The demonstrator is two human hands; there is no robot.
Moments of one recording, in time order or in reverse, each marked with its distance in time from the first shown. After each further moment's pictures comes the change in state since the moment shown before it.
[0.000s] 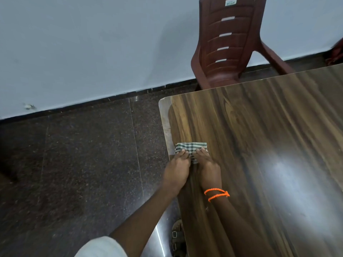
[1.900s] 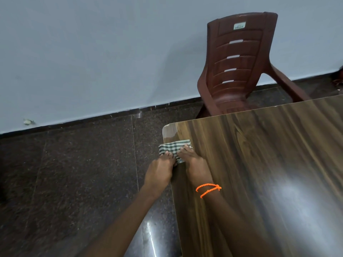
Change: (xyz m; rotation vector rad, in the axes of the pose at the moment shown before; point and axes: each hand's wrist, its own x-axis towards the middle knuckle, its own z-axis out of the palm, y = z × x) left_hand 0.099 -0.109 -0.035 0.079 0.133 -0.052; right_hand 0.153 -0.028 0.048 0.026 -0.097 -0.265
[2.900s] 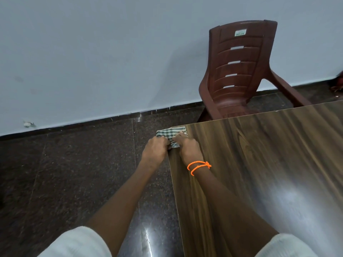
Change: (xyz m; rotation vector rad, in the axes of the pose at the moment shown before) left_hand 0.070 -0.032 -0.035 -0.013 -0.041 -0.159; right_hand 0.082 -0.001 0.017 -0.059 -0.076 0.104
